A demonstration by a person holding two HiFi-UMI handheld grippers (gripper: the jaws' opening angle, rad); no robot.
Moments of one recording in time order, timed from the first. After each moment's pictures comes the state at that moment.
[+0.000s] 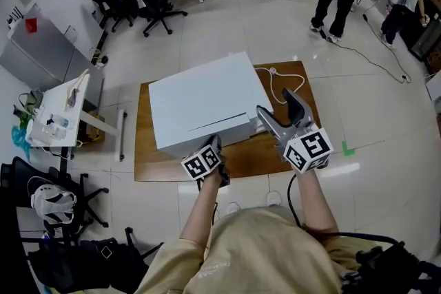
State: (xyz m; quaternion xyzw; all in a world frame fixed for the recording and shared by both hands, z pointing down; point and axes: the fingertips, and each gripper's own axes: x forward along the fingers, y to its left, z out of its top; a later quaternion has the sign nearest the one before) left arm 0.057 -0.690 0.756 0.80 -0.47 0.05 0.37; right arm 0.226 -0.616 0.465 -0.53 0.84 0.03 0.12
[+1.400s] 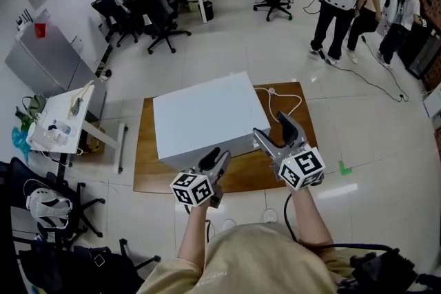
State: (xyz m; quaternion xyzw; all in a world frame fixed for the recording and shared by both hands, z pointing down) left arm 0.091 -0.590 0.633 0.94 -0.28 -0.03 0.20; right arm 0.216 -0.567 0.498 -0.52 0.85 0.03 0.12
